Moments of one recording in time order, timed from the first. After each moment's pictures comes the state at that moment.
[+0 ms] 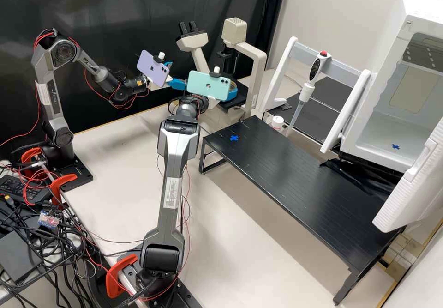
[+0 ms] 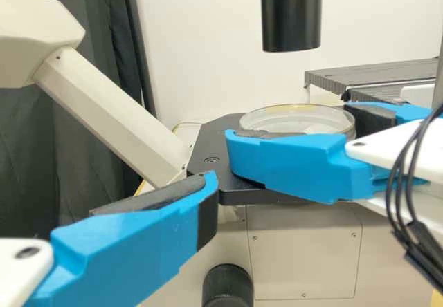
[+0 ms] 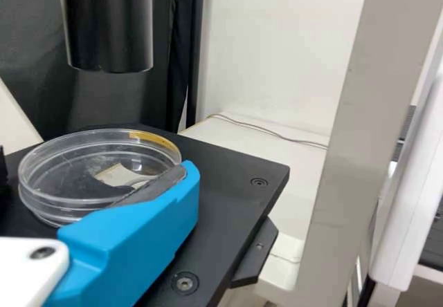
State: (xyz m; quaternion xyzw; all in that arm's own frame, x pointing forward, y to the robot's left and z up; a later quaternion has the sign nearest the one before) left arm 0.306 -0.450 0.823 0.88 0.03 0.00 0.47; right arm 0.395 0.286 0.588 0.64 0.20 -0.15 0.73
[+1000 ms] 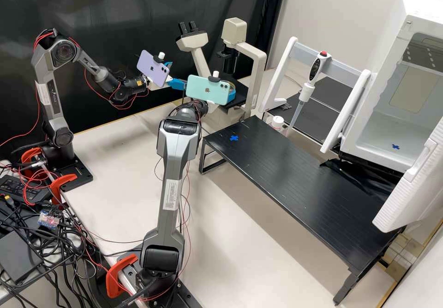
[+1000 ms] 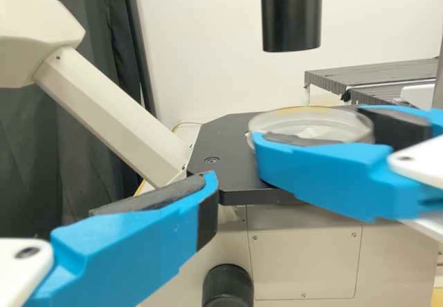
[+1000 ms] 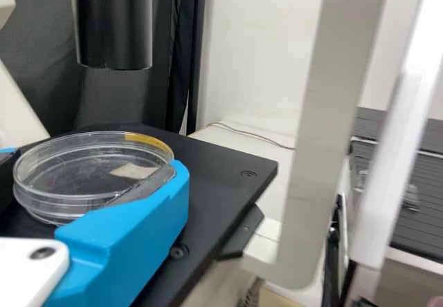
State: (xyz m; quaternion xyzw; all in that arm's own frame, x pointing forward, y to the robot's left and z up) left arm 0.306 -0.450 0.823 0.88 0.03 0.00 0.47; right arm 0.372 0.266 0.602 0.64 0.21 -0.11 0.73
